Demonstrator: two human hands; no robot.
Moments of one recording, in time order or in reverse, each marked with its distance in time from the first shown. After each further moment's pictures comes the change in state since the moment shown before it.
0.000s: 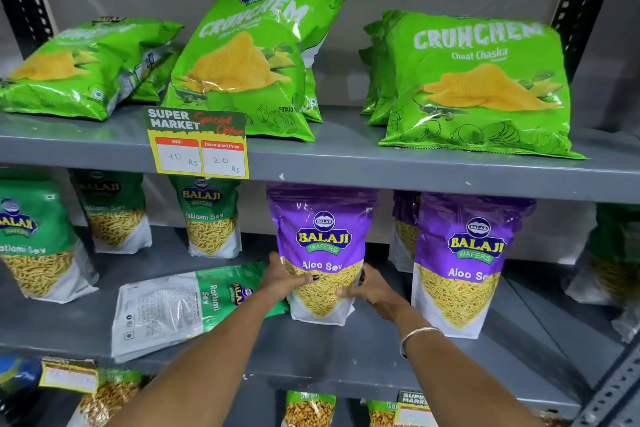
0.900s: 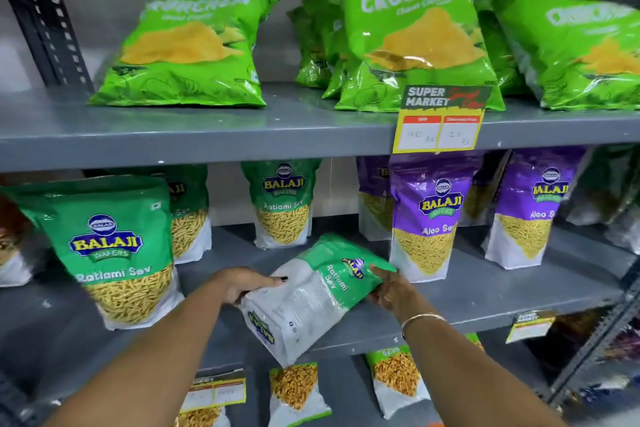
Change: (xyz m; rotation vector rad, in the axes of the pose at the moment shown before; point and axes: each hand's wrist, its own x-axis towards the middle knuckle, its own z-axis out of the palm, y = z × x) left_hand 0.095 -0.136 -0.278 0.255 -0.668 -0.272; right_hand 0.051 -0.010 0.239 0.798 0.599 0.347
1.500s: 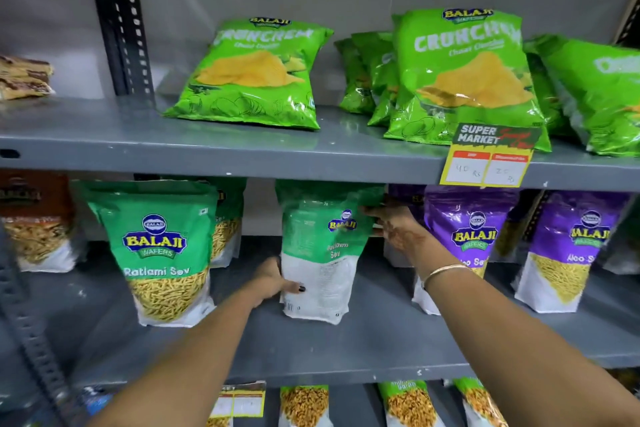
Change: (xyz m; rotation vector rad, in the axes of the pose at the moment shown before) left_hand -0.024 0.009 0.001 -0.143 0.340 0.379; right_hand -0.049 -0.110 0.123 -0.373 -0.247 -0.462
